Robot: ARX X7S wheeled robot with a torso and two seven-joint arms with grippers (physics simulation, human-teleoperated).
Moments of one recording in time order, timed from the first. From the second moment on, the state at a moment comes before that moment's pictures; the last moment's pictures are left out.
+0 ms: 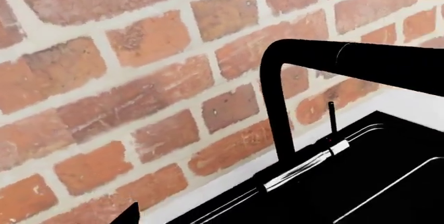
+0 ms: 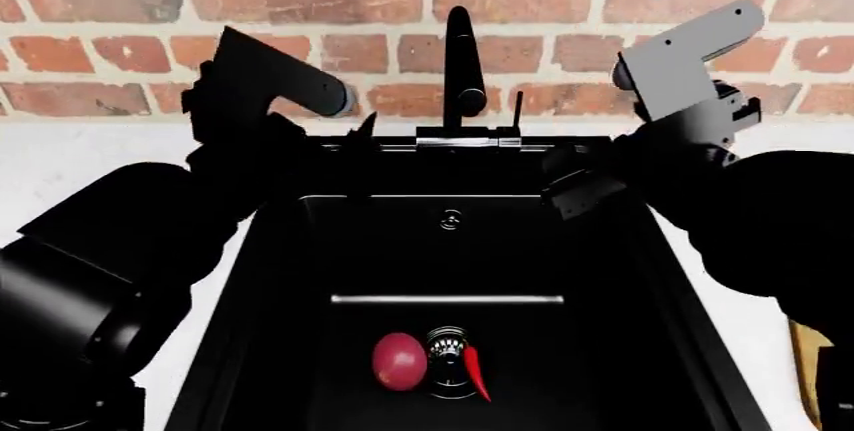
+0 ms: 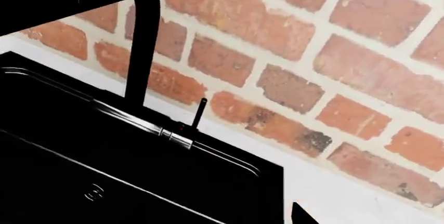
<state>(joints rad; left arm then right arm) -0.94 -0.35 0.30 0.34 -0.41 -1.14 0.08 1.10 0.54 -0.30 -0.35 0.93 1.48 0.38</state>
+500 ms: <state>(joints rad) -0.92 -0.51 0.65 0.39 -0.40 -1.10 0.31 1.11 0.68 -0.50 -0.35 1.37 1.48 0.65</state>
